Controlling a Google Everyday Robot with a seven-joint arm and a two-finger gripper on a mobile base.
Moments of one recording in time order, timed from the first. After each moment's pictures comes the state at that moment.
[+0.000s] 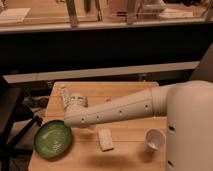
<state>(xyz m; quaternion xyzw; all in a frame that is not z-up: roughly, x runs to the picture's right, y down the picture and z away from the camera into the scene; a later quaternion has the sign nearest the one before) -0.120 0.188 0.778 -0.15 -0.16 -0.60 0.77</state>
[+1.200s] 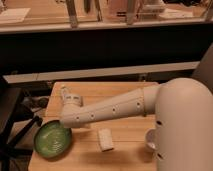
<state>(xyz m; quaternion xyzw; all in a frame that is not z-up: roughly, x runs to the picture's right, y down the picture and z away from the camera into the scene) -0.145 0.196 0.790 -0.14 -0.20 -0.66 0.71</state>
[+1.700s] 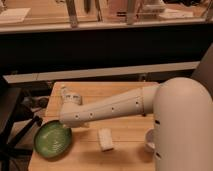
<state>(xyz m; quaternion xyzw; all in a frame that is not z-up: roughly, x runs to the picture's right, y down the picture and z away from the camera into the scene) -0.151 0.195 0.790 -0.14 -0.21 -0.68 0.69</state>
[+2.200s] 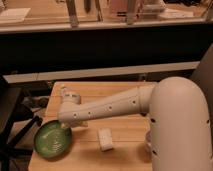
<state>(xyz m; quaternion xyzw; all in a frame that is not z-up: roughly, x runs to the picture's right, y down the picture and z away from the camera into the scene) -0.160 0.197 0.799 -0.13 -0.22 -0.70 0.67</state>
